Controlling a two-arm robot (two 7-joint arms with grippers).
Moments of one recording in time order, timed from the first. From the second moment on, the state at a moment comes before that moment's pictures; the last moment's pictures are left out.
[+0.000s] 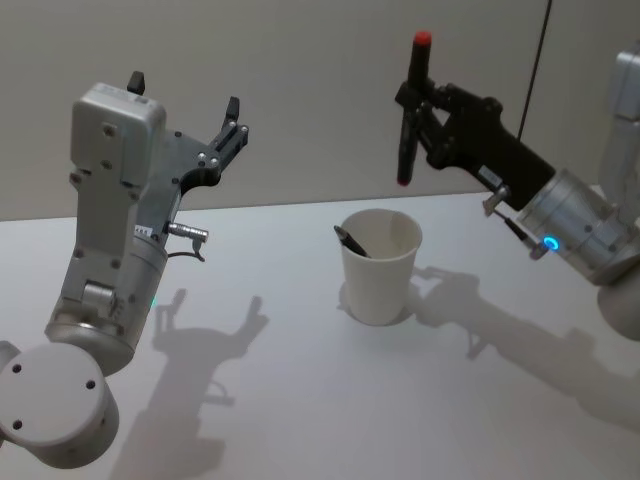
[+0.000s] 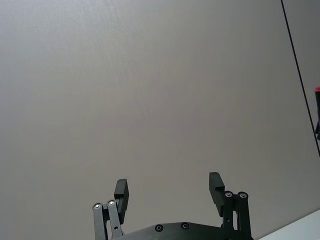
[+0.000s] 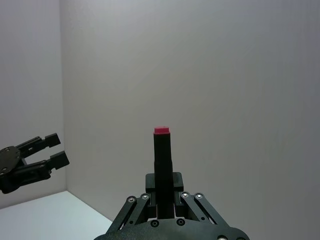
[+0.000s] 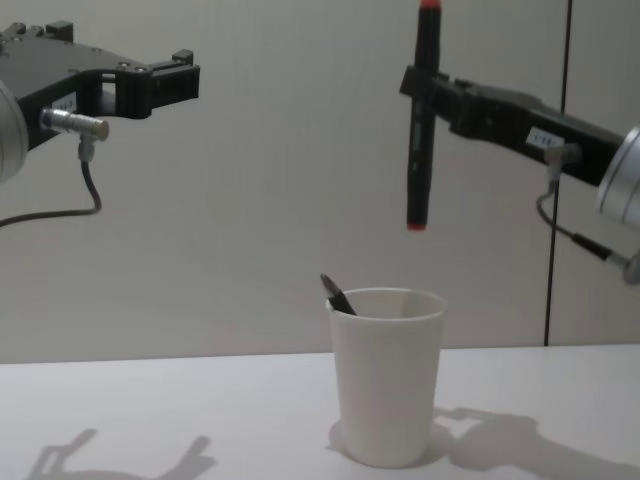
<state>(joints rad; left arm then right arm) -0.07 0.30 0.25 -1.93 -0.01 0.08 0.15 0.48 0.30 -0.42 -1.32 0.63 -0.23 0.57</state>
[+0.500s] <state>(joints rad) -0.07 0.30 0.25 -1.93 -0.01 0.08 0.15 0.48 0.28 -0.43 -1.28 0.64 -0.19 0.60</state>
